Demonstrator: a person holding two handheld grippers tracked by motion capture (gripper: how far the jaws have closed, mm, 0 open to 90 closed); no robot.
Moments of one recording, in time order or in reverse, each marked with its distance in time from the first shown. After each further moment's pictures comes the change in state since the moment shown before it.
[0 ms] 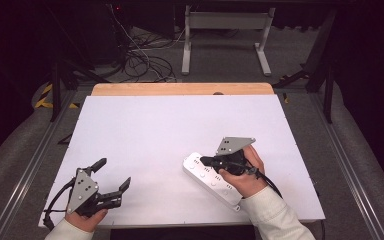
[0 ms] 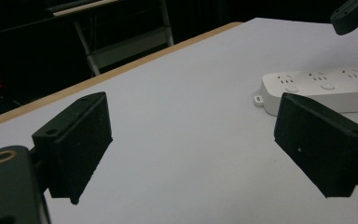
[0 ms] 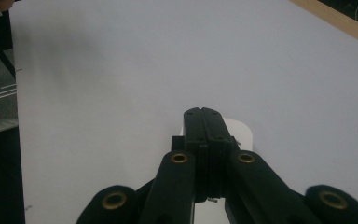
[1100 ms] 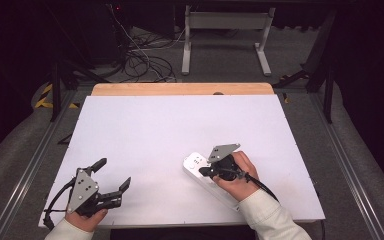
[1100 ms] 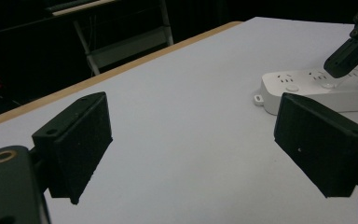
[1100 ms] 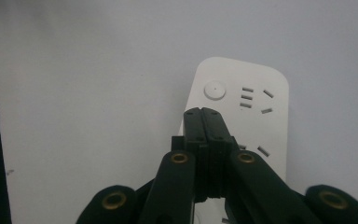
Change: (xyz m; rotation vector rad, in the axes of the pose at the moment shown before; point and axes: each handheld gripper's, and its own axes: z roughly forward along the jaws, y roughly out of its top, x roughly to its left) left arm 0.000 0.000 0.000 0.004 -0.002 0.002; right arm 0.004 -0.020 0.030 0.178 0.029 0.005
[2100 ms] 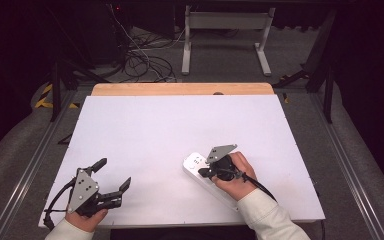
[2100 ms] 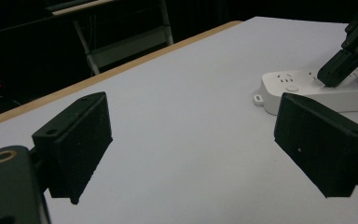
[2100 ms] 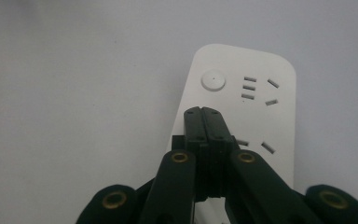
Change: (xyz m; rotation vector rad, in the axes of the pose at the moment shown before) left arm 0.000 0.000 0.000 0.001 0.002 0.005; right arm -0.003 -0.005 0.012 0.024 0.004 0.009
